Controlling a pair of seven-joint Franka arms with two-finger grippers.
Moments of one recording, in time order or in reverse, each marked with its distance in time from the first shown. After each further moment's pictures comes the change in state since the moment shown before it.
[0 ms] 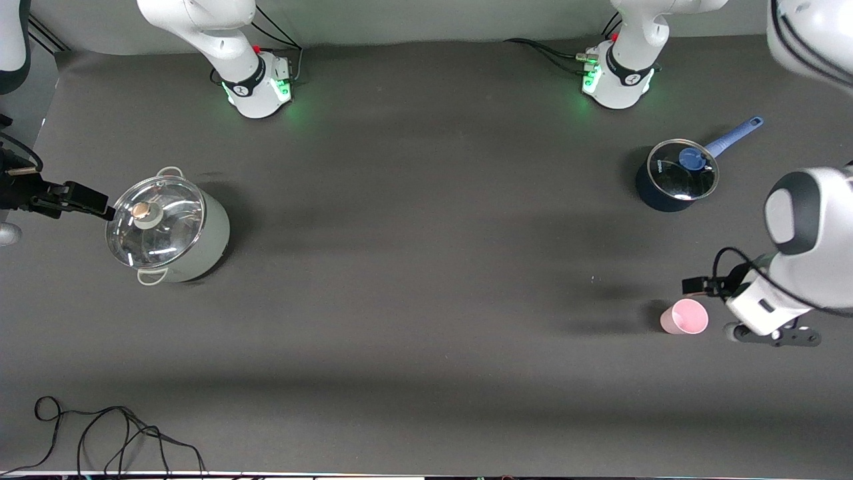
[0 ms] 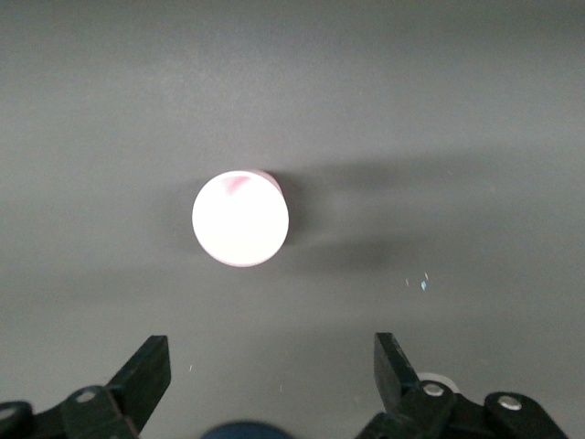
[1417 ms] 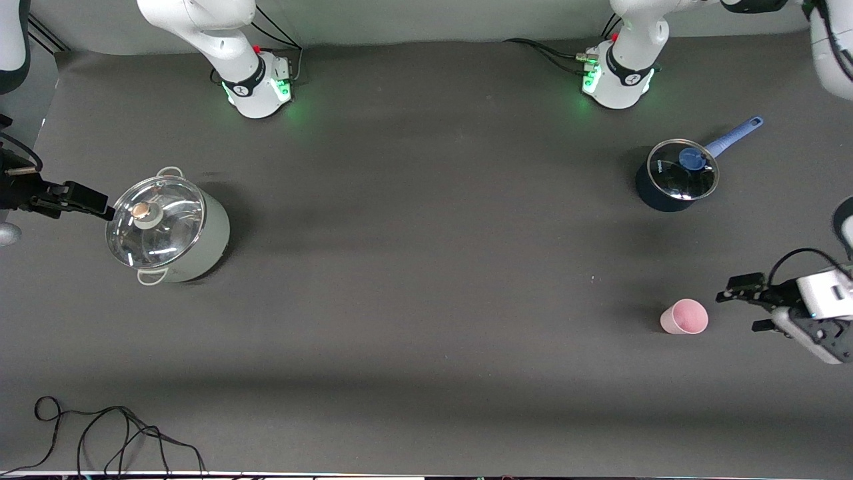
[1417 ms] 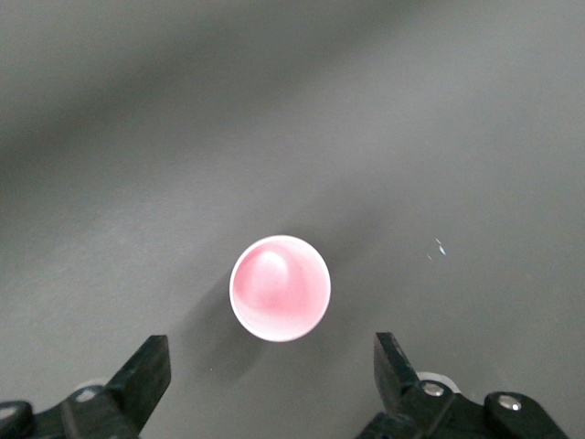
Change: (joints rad) left arm 0.248 0.054 0.001 0.001 -0.431 0.050 1.056; right arm 0.000 0.000 0.000 0.001 0.000 0.000 0.000
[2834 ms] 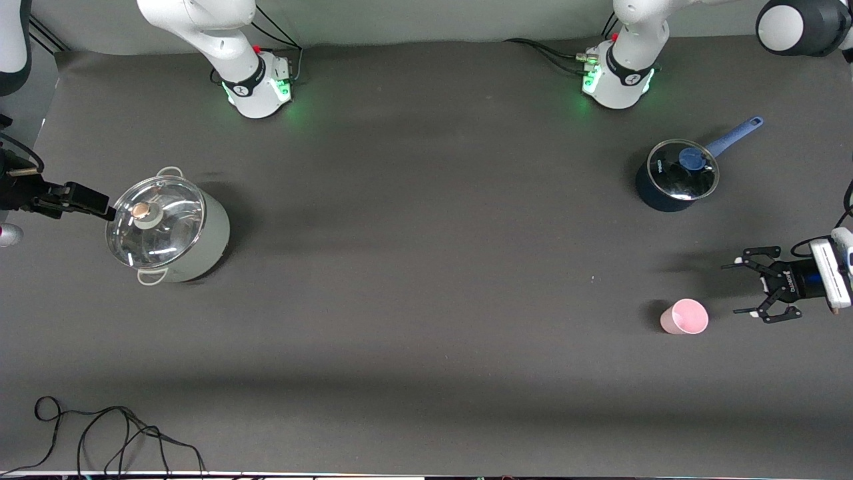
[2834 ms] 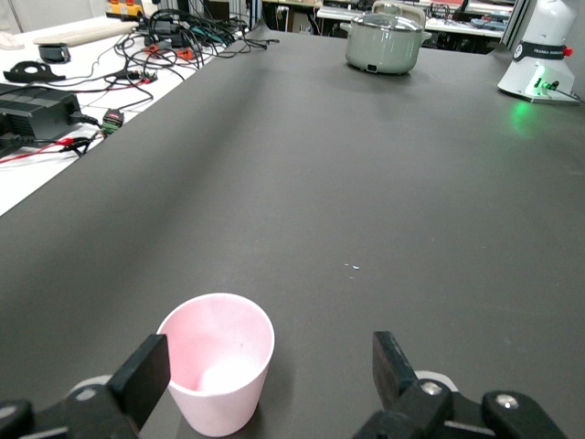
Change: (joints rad) left arm 0.275 0.226 -0.021 0.032 -0.522 -0.365 1.136; right arm 0.000 0.002 0.000 -0.001 0.000 -0.001 0.000
